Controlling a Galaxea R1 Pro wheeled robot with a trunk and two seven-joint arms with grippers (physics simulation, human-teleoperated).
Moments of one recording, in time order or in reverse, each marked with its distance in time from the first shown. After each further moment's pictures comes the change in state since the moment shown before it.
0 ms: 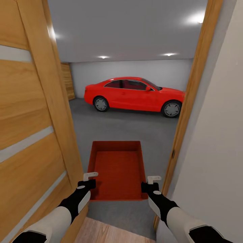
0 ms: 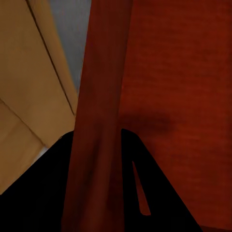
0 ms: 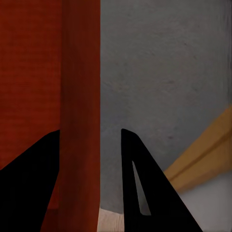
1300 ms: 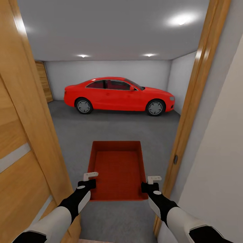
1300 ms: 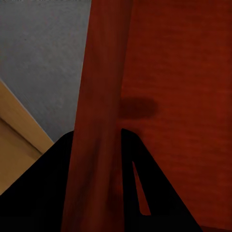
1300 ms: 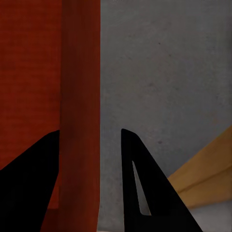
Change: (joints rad) left arm 0.000 -0.001 0.001 0.000 -0.001 0.002 0.000; right arm 0.000 -0.001 0.002 0.002 -0.001 0.000 0.000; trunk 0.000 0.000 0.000
